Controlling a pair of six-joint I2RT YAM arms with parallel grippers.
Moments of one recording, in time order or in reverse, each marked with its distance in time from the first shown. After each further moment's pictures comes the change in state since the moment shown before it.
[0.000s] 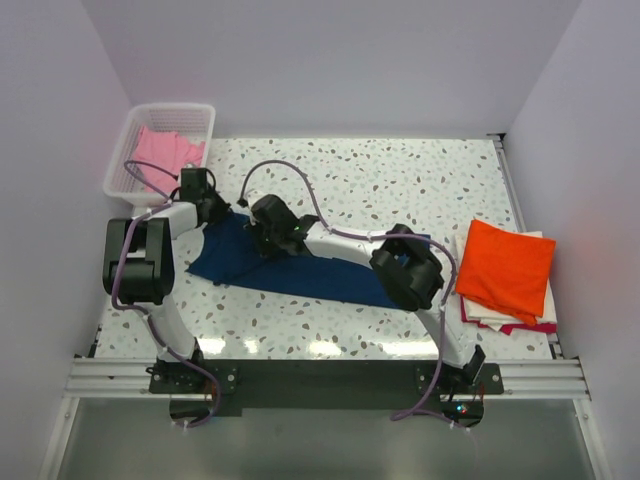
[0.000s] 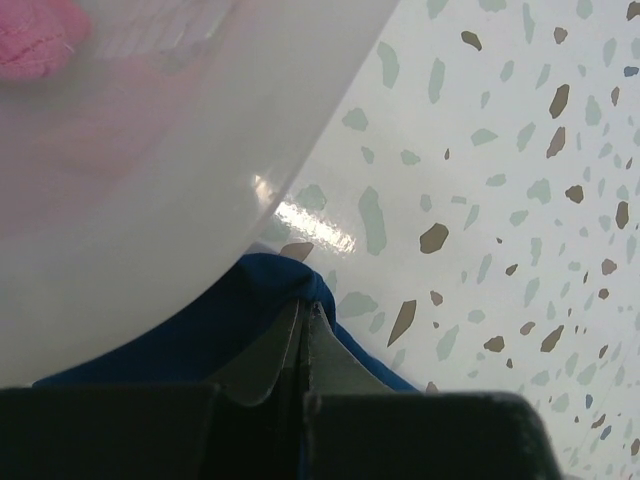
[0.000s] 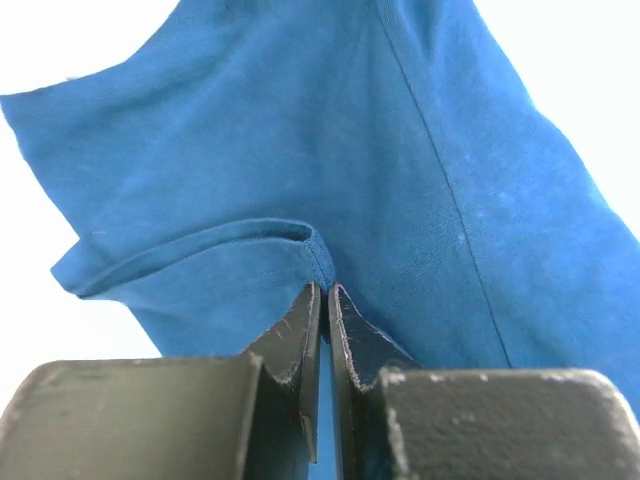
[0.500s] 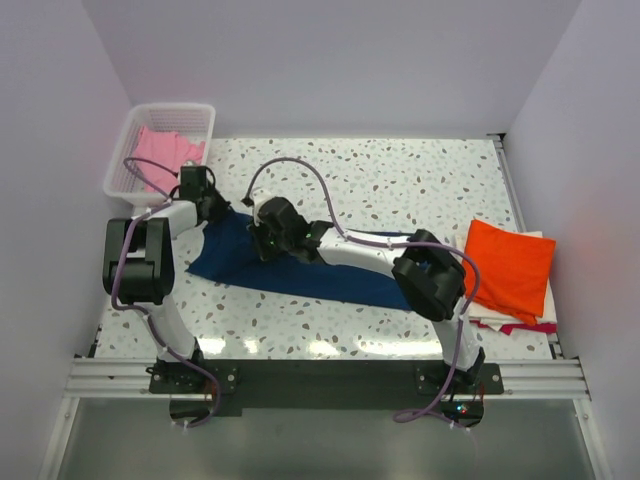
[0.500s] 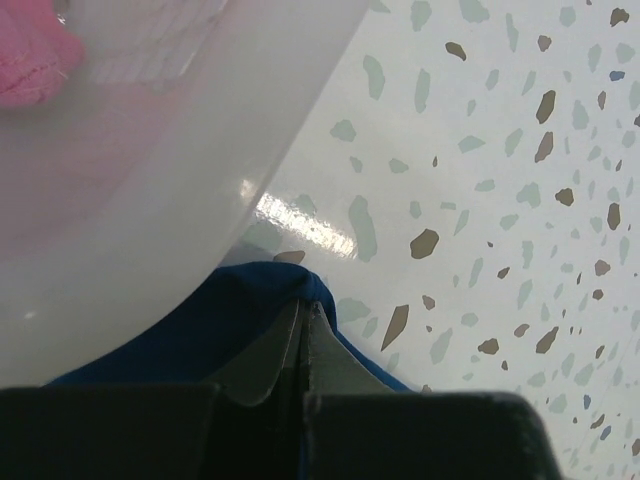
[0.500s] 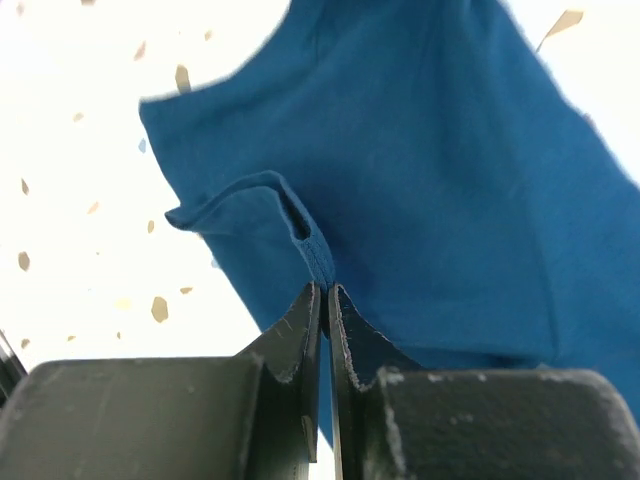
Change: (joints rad) left arm 0.000 0.000 0.013 0.000 0.000 0.017; right arm 0.025 -0.201 -0.180 0.117 -0.018 0.076
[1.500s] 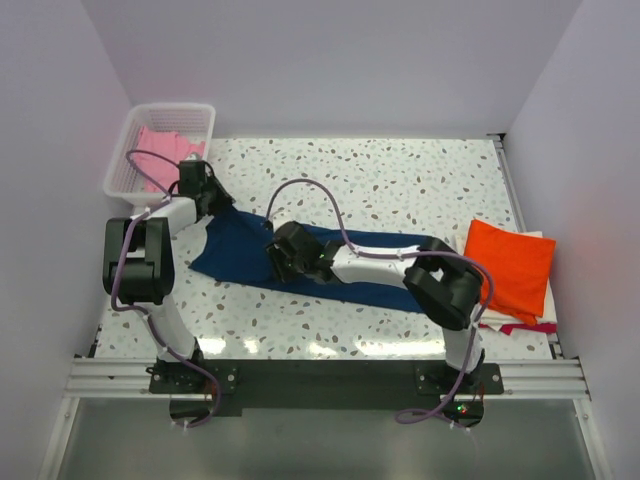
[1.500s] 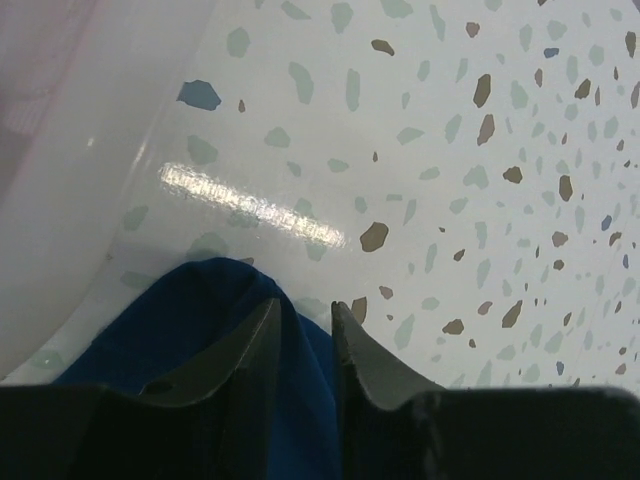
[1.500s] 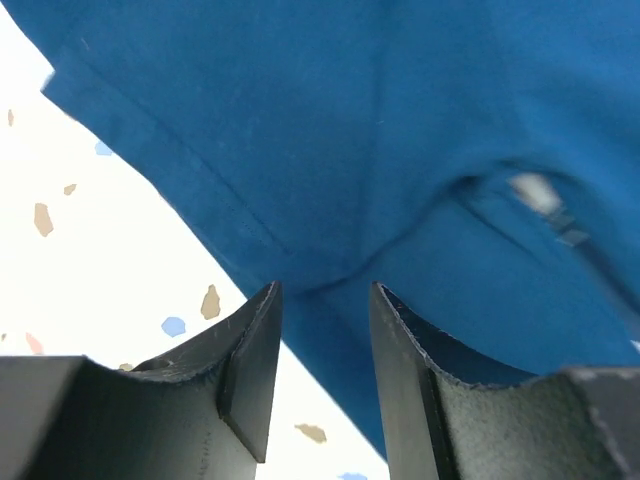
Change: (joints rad) left arm 0.000 0.000 0.040 0.001 0.071 0.053; right arm 0.037 -0.097 -0.274 -0.002 0.129 0.048
